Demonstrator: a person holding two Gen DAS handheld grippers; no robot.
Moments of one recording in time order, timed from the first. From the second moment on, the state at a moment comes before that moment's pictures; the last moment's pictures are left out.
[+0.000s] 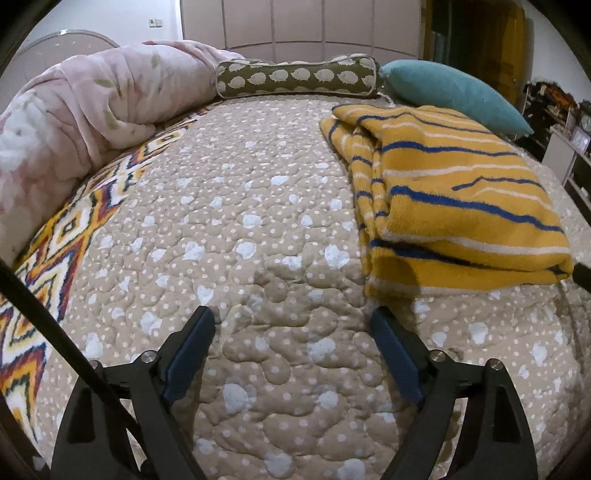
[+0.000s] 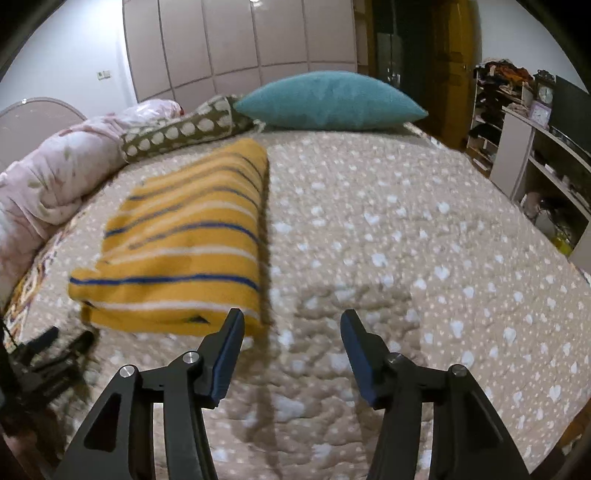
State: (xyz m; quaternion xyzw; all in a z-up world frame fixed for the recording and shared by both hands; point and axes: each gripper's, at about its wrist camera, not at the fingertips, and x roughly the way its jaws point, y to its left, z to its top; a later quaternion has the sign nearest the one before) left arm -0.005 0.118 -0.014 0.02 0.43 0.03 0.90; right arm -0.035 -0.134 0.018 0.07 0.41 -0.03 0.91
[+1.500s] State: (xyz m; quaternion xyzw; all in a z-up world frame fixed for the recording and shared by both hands) left arm -0.002 0.119 -0.020 0.00 0.43 0.10 0.90; right arm -0.051 -0.129 -0.023 0.03 0.37 -0.01 0.93
